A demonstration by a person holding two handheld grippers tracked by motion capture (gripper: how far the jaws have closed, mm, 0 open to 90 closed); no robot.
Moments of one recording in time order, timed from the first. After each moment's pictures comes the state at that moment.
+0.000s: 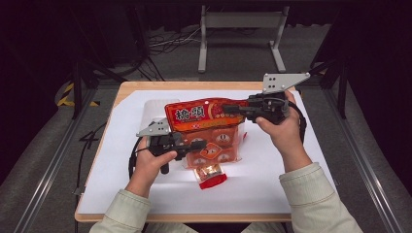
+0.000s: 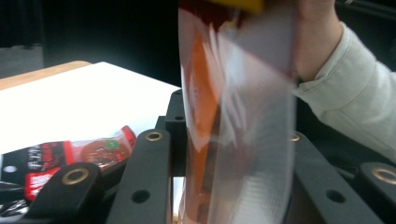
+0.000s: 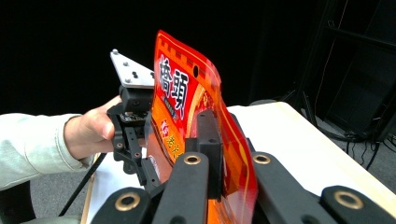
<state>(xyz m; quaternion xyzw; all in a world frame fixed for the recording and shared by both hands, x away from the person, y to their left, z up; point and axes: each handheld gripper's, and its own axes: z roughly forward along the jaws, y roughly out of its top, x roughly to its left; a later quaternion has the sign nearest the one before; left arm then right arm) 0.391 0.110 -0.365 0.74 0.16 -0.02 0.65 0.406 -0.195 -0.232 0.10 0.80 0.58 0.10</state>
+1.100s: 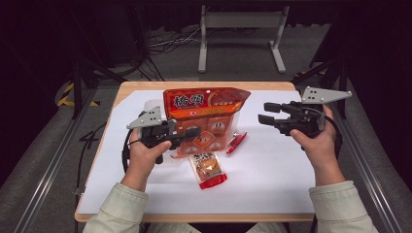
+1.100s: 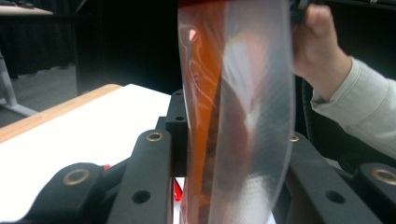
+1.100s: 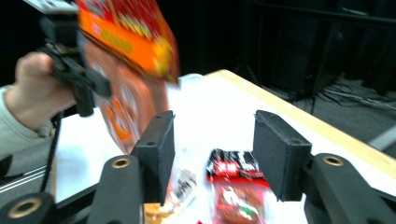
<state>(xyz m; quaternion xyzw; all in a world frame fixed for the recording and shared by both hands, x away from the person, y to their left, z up) 0.395 0.124 -0.327 0.74 0.16 0.05 0.65 0.388 -0.286 -0.266 0.24 0.78 0.56 0.15</state>
